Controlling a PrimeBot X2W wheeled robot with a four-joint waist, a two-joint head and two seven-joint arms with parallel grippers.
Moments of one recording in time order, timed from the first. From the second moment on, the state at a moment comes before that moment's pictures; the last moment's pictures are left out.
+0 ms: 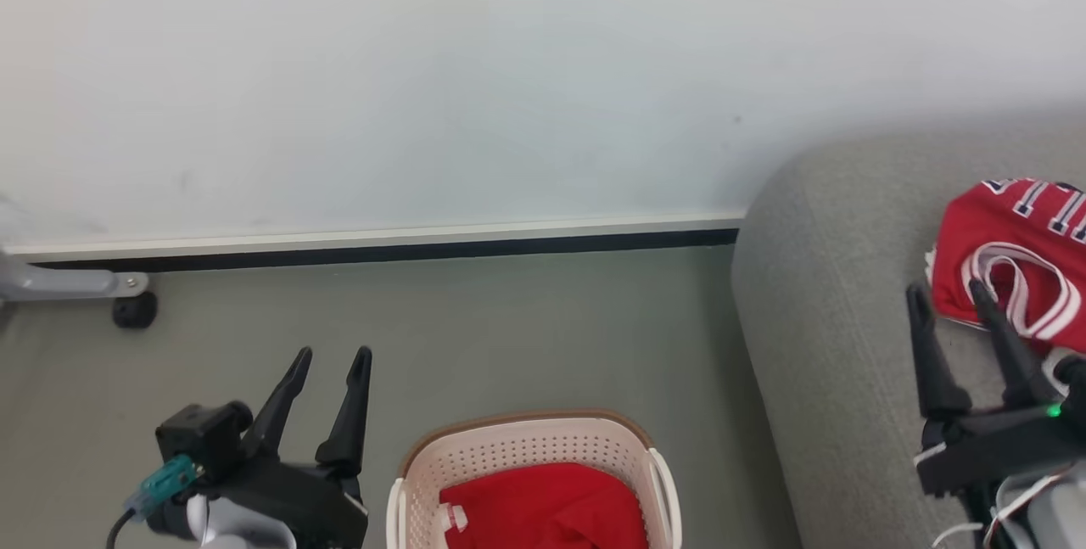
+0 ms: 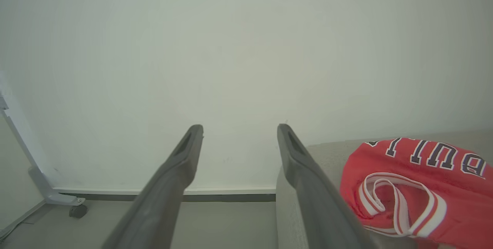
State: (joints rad) left arm -0.24 0.33 -0.49 0.28 -0.81 0.05 -0.24; right arm -0.19 -0.35 0.18 0.21 0.48 0.08 -0.25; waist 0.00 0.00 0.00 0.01
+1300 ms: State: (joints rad) left arm -0.05 0.30 -0.28 0.14 -0.71 0.11 -0.25; right arm -0.01 -0.28 0.17 0.01 0.37 -0.05 -0.25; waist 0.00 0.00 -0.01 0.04
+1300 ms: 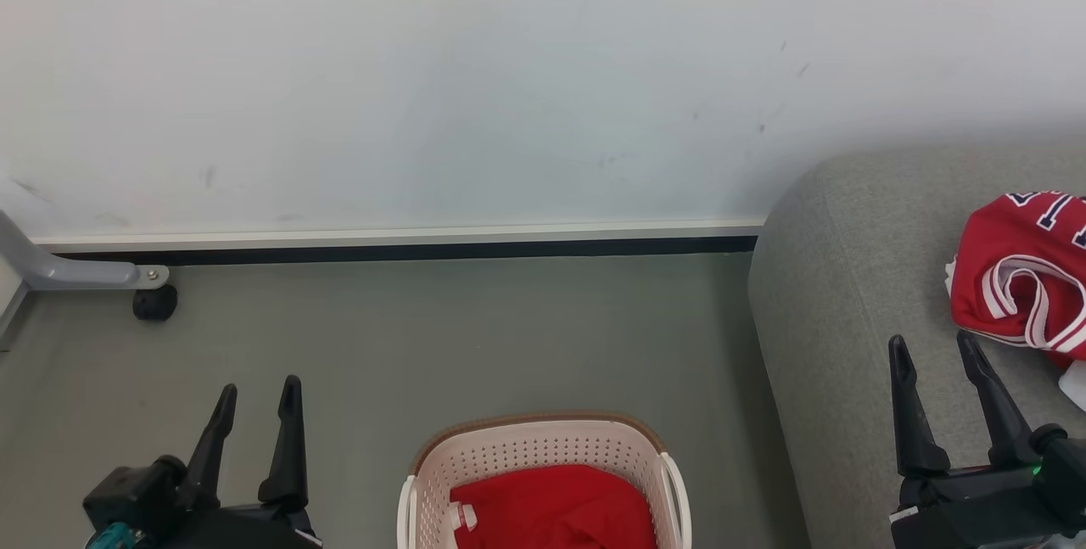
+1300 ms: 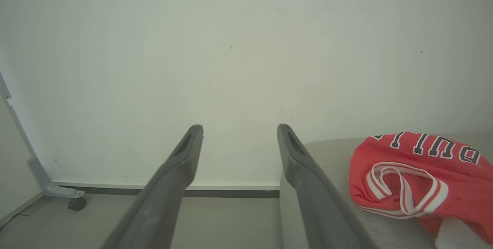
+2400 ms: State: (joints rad) left arm -0.18 0.28 -0.32 0.13 -0.63 0.03 -0.24; right arm -0.11 -0.25 0.16 -0.03 0.36 -0.04 -0.25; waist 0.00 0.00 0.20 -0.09
